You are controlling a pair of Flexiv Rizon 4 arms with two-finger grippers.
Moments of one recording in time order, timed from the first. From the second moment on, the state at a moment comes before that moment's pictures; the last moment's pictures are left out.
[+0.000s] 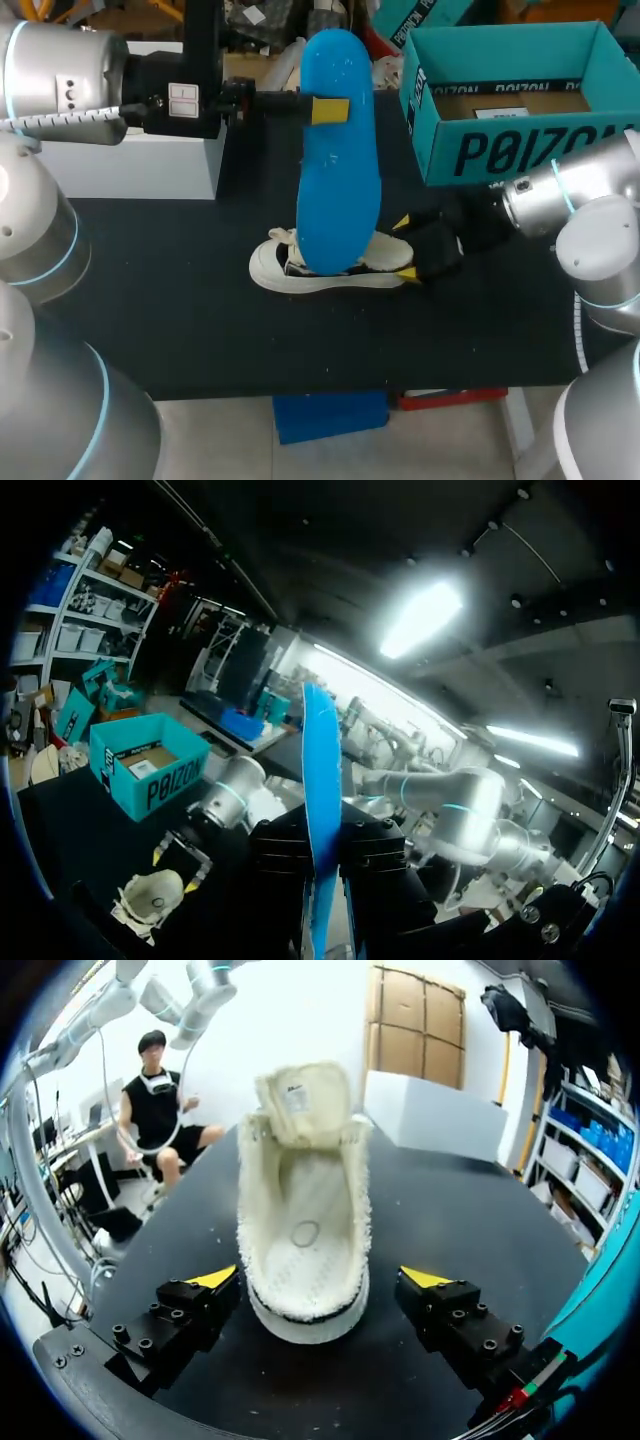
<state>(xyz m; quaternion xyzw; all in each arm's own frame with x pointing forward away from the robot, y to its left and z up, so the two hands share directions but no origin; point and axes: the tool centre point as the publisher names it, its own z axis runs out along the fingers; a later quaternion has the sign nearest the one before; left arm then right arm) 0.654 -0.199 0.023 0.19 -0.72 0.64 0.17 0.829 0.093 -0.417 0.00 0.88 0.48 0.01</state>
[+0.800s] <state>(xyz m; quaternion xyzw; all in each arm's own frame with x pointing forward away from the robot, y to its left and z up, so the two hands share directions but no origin) 0.654 -0.199 0.023 0.19 -0.72 0.64 0.17 0.837 0.078 -0.403 0.02 0.92 0.40 0.02</state>
